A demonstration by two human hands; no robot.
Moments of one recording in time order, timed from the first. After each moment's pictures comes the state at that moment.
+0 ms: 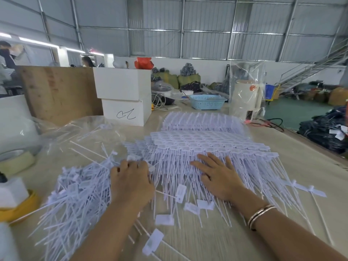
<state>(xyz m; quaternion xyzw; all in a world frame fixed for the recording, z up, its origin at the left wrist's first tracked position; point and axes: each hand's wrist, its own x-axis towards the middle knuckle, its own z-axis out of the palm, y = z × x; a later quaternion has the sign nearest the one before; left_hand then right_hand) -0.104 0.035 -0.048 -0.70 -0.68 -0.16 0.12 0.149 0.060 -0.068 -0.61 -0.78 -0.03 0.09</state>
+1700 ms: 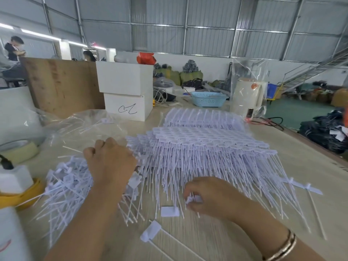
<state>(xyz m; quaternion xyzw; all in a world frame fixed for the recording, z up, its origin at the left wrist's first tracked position) -0.127 0.023 -0.010 -0.58 -0.75 -0.27 0.13 0.106 -0.025 -0.032 -0.50 -0.86 0.03 0.08</state>
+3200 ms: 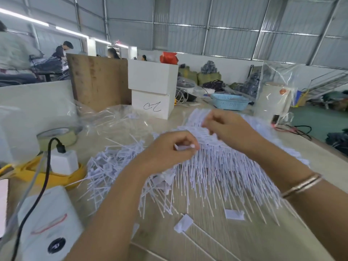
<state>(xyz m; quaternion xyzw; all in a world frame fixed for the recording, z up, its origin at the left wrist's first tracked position) -0.135 -0.005 0.027 -0.78 -0.36 -0.40 -0.32 0.047 0.009 0.080 -0.49 -0.78 0.15 0.37</state>
